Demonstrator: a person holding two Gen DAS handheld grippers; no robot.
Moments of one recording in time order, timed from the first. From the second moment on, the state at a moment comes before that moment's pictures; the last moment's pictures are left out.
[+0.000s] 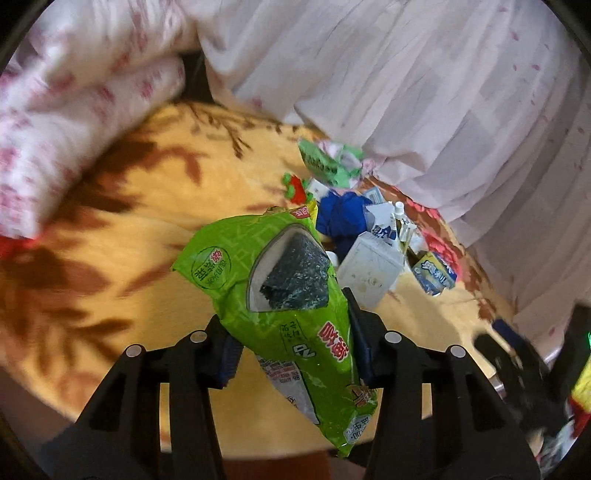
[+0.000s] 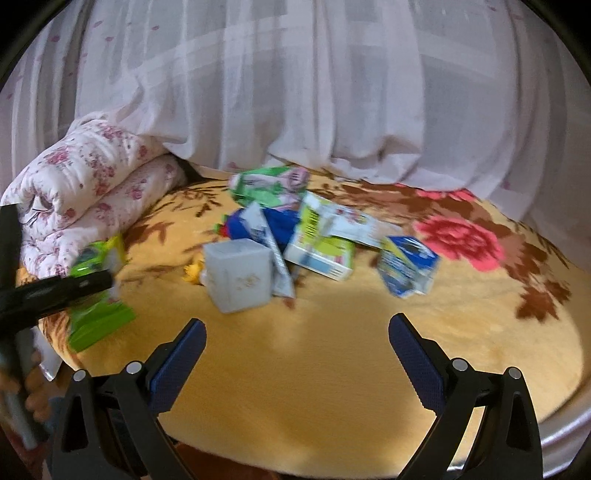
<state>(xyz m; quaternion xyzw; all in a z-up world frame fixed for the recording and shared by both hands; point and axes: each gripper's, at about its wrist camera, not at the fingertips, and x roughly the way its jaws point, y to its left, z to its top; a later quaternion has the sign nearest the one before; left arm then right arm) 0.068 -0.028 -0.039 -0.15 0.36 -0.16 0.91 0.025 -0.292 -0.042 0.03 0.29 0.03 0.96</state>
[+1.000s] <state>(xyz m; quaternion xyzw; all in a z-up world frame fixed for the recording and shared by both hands) 0.008 0.042 -0.043 -0.13 0.33 -0.12 0.93 0.128 -0.238 -0.074 0.14 0.34 -0.07 0.93</state>
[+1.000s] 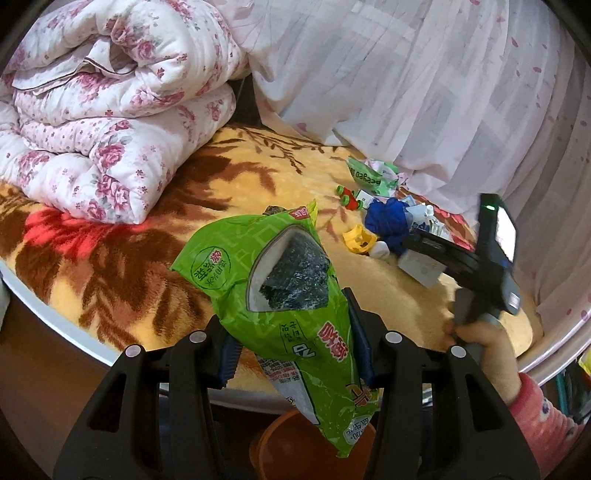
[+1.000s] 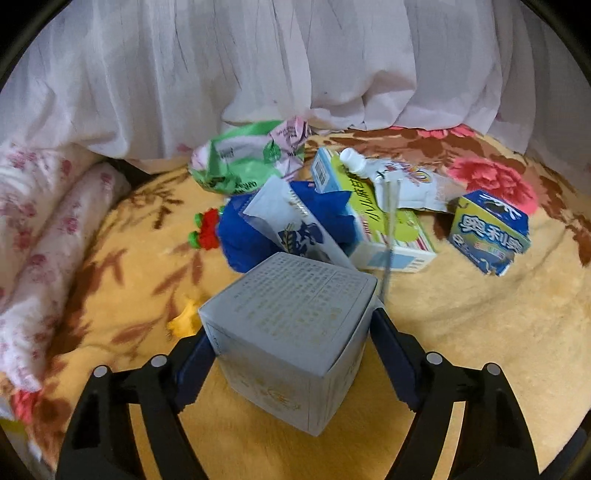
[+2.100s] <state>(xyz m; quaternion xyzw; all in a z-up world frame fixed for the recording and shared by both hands) -0.054 -0.061 -0.130 0.01 0.51 -0.22 0.83 -0.081 -0.227 -0.106 -0.02 0.42 0.15 0.89</state>
